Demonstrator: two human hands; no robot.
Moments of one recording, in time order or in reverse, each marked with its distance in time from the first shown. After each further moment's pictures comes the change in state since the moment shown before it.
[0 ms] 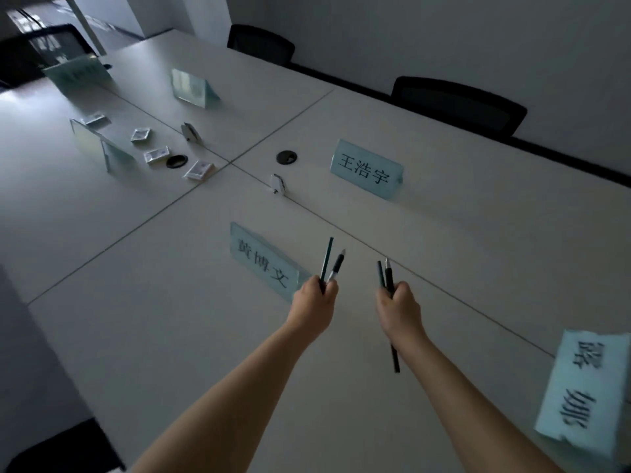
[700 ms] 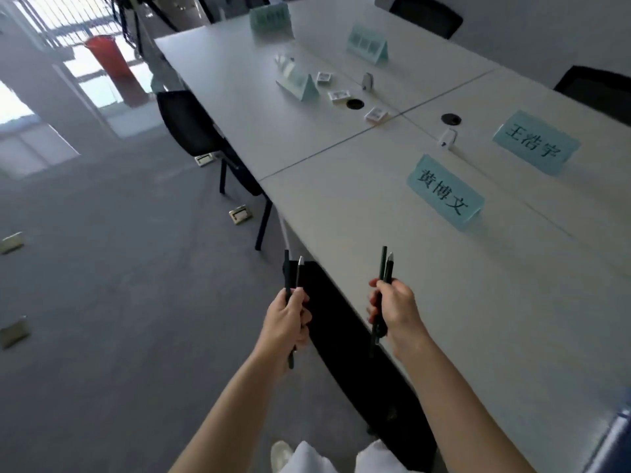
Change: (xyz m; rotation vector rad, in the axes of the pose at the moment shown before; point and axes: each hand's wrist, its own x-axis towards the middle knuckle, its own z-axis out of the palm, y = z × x) left_hand -0.310 -0.303 -0.250 -0.863 0.177 -0.255; right_hand -0.372 -0.040 0.221 0.403 -0.413 0.087
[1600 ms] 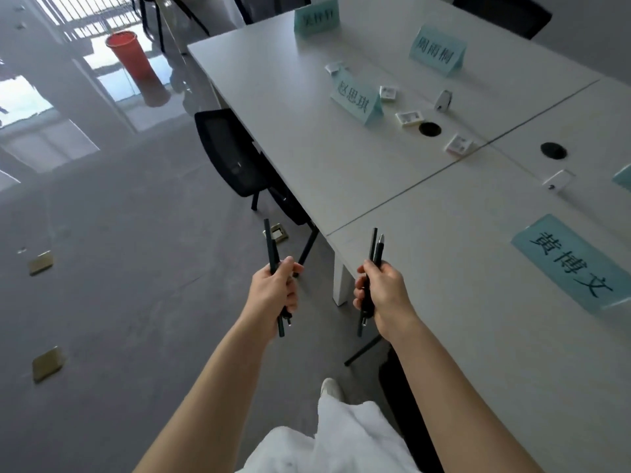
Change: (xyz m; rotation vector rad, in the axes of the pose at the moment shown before) left_hand 0.206 0.193 -0.175 -0.043 0.149 0.036; right_hand 0.147 -0.099 0.272 0.075 -0.100 0.067
